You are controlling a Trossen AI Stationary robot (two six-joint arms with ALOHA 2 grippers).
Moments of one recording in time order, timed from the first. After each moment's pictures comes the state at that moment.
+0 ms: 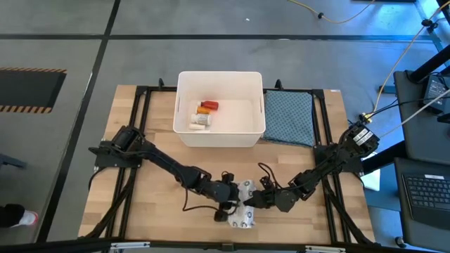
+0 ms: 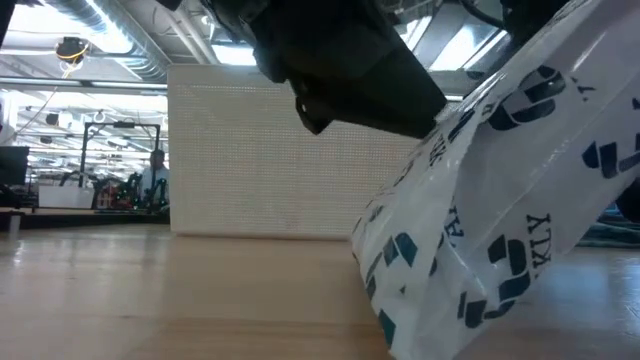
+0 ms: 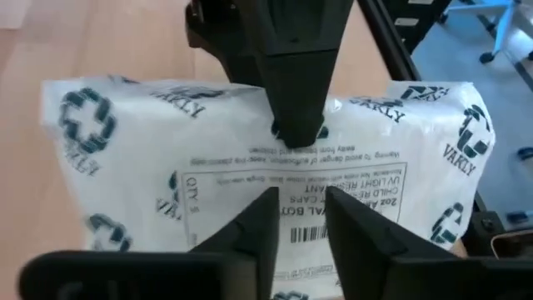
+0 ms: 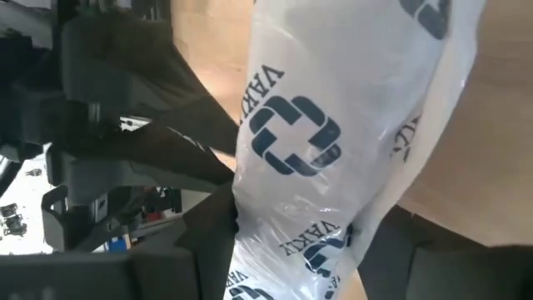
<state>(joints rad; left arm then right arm) -0.41 1.97 1.27 0.03 -0.10 -0.31 0.67 1.73 0.69 0.51 0.43 1.83</state>
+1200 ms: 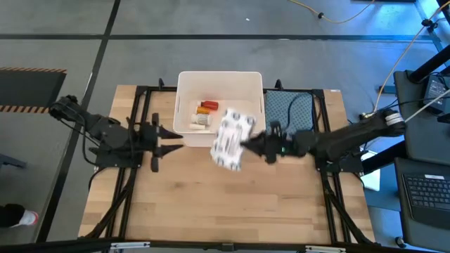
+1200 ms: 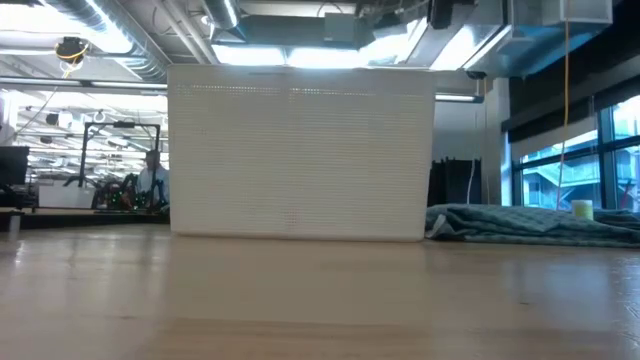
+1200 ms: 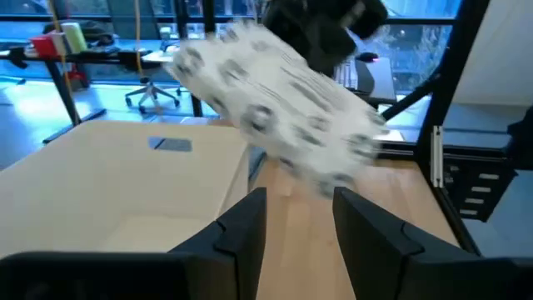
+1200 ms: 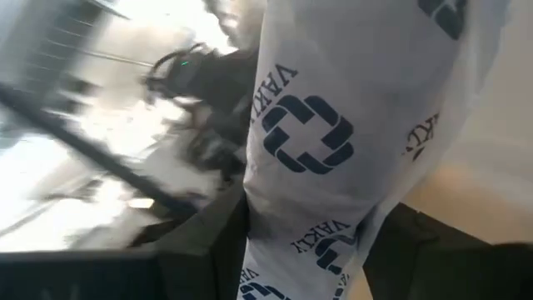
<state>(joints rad) -0.50 0.81 0.94 -0.37 -0.65 -0.18 0.25 1.24 0.81 0.52 0.36 0.91</state>
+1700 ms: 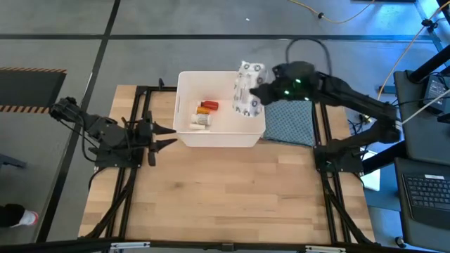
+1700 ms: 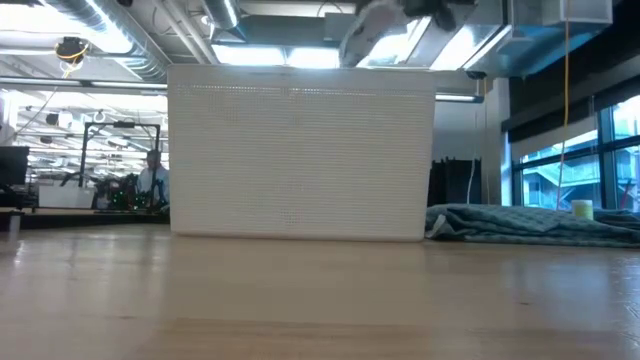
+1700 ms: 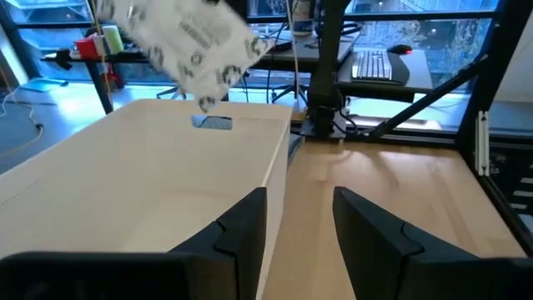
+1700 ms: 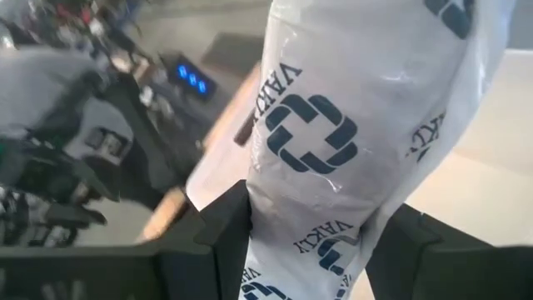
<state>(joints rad) -0.49 0.62 0.75 -0.37 -0.72 -0.17 -0.30 1.33 1.53 -0.68 0.08 0.78</state>
